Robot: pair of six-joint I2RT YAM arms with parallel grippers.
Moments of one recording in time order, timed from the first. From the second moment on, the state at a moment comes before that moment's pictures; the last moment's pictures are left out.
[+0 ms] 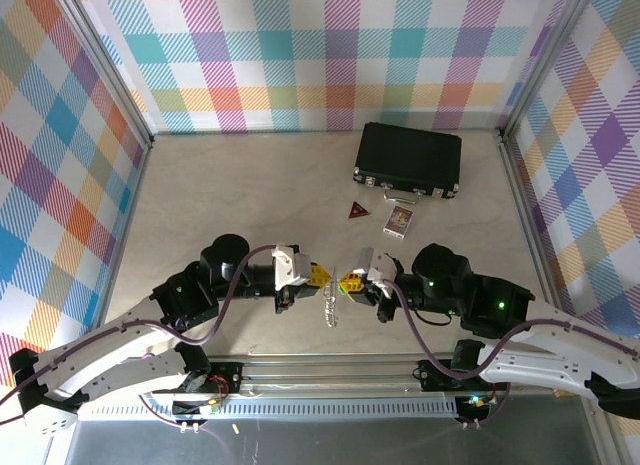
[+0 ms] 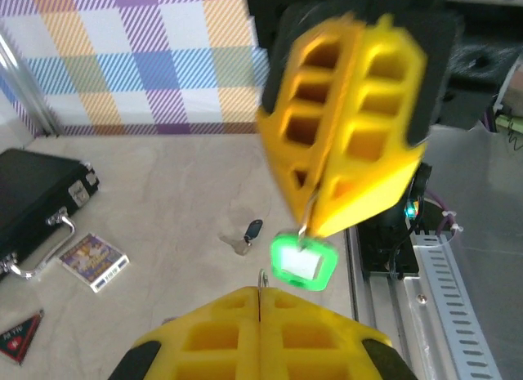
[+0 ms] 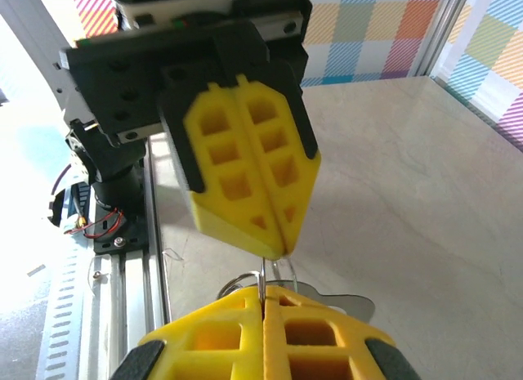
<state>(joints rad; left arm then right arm) -0.96 0.84 0.79 -0.20 0.42 0.20 1.18 0.76 0.92 -0.50 -0.08 -0.13</state>
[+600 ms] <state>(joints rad) -0.94 0.66 0.65 -0.08 0.48 0.10 1.18 0.83 0.97 -0.60 -0.17 -0.09</state>
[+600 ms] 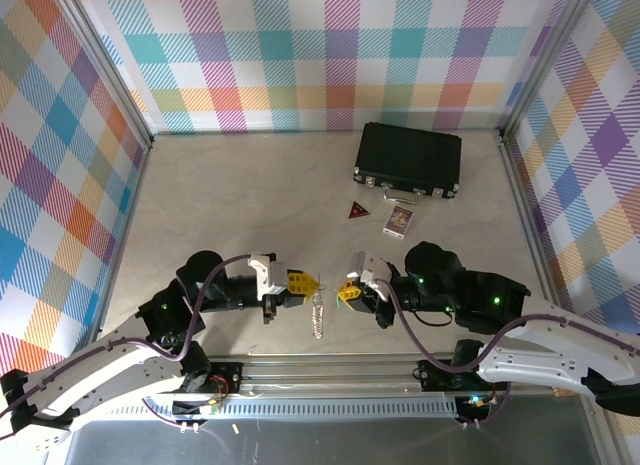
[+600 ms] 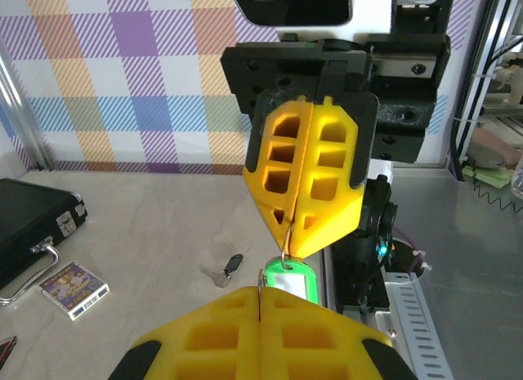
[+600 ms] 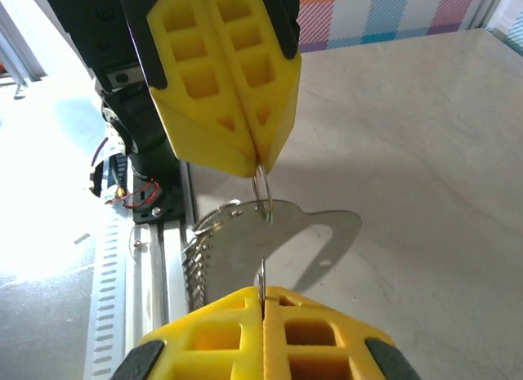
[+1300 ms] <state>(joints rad) -0.93 0.63 0.59 -0.03 0.52 0.08 1.18 0.91 1.02 -0.60 -0.20 -0.08</state>
